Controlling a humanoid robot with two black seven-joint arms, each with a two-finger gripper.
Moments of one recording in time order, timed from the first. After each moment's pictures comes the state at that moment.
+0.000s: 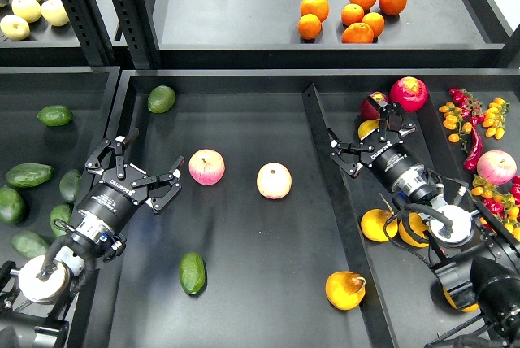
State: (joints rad) left arm -0.06 0.00 -1.47 -1.08 -0.02 -0.49 0.37; right arm 0.52 0.01 1.27 0.56 -0.16 0.58 -0.11
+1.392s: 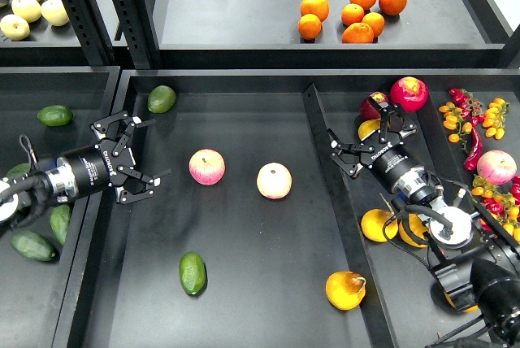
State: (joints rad) left arm -0.55 0.51 -0.79 -0.96 0.10 -0.49 0.49; right arm 0.51 0.01 1.27 0.57 -0.16 0.58 -0.12
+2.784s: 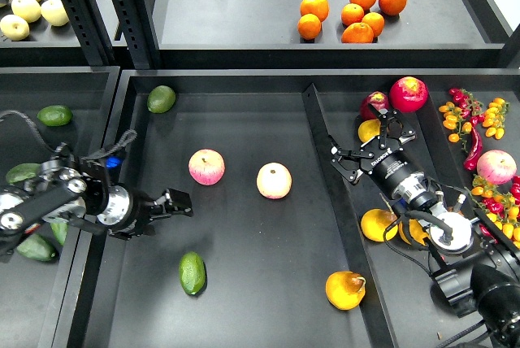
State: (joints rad) left arm -0.65 0.36 -0.43 -1.01 1.11 -0.49 0.49; right arm 0.49 0.02 1.27 0.57 -0.17 0.58 -0.12
